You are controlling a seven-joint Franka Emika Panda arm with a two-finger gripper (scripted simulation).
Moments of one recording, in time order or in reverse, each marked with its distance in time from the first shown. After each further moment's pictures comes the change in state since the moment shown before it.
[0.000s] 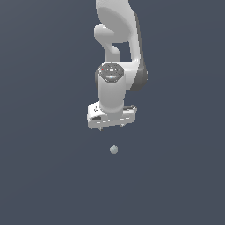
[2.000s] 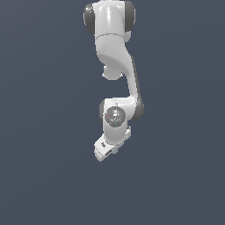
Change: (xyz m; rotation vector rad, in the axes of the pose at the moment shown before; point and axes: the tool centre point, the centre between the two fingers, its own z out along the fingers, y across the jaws) arm 0.057 -0.003 0.120 0.009 -0.005 -0.523
